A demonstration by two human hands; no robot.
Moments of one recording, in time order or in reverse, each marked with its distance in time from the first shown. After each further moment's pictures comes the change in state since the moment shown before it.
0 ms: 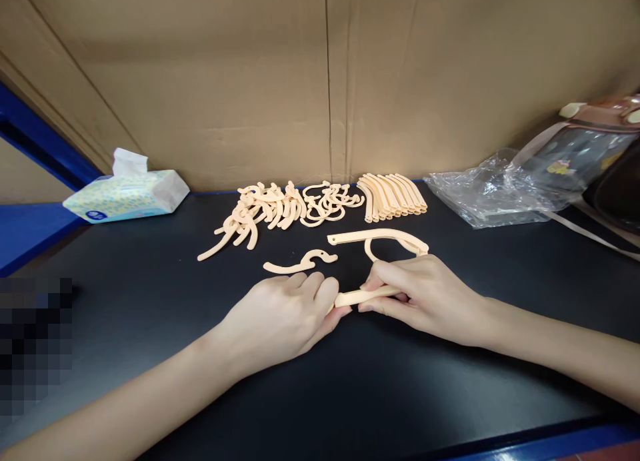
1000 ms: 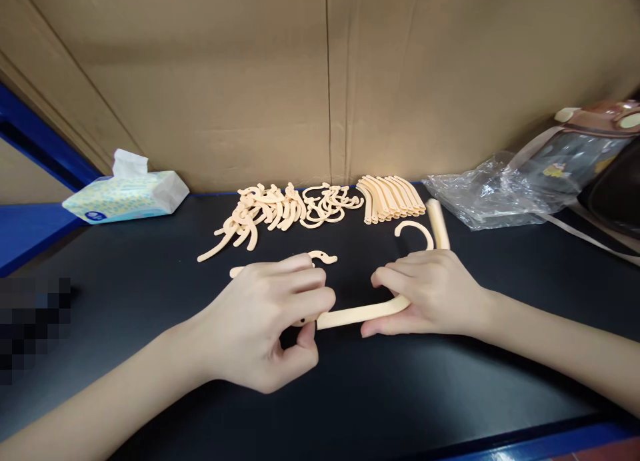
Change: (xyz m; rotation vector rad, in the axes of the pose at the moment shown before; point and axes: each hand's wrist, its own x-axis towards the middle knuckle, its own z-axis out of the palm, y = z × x) left_hand -0.002 -0.022 -0.022 -0.675 -0.005 0.012; right_hand -0.001 0.007 0.001 -0.564 0.137 -0.169
